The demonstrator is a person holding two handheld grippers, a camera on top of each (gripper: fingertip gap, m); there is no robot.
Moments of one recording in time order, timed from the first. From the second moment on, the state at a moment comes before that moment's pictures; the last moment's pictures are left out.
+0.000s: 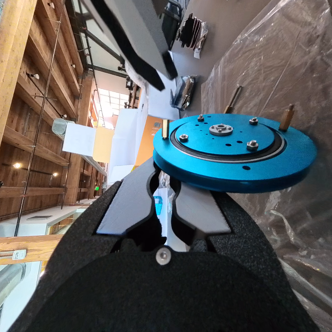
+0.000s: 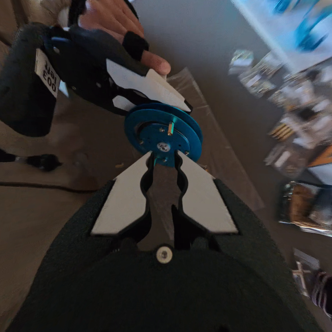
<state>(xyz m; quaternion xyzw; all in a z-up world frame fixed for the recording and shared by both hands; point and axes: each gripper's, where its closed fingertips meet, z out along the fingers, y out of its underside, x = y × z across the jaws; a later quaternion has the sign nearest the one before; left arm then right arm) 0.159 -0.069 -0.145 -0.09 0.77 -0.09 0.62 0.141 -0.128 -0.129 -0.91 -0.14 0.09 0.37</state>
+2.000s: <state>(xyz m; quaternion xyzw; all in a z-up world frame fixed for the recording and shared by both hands) 0.156 -0.102 -0.158 -0.17 0.94 -0.19 0.22 0.162 -0.108 -0.139 -0.86 -0.22 -0.20 0.42</state>
